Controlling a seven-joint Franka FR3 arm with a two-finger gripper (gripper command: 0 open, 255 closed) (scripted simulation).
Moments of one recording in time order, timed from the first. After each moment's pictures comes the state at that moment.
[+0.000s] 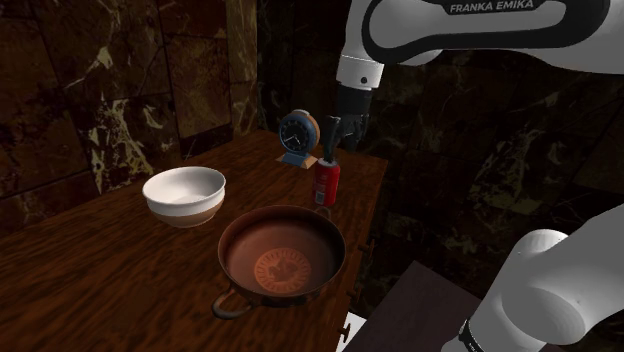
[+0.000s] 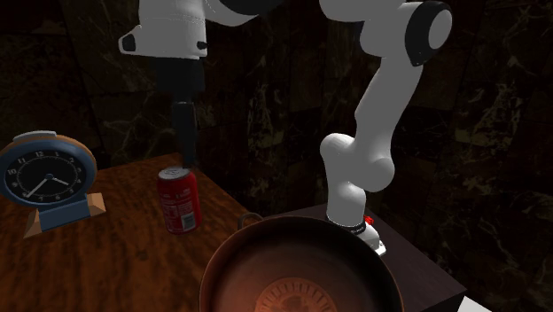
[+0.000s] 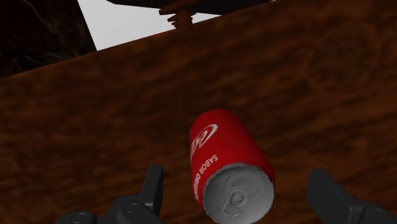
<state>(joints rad) -0.03 -0.44 0.17 -2.12 0.10 1.73 0.06</state>
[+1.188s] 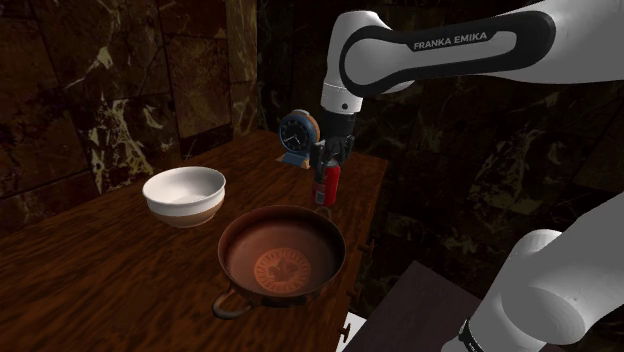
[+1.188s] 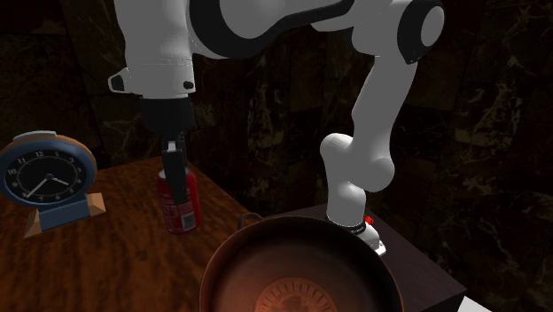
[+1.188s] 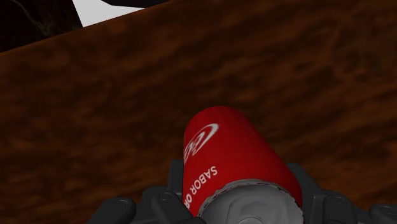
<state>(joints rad) -0.03 -0.36 0.20 -2.17 0.09 1.85 0.10</state>
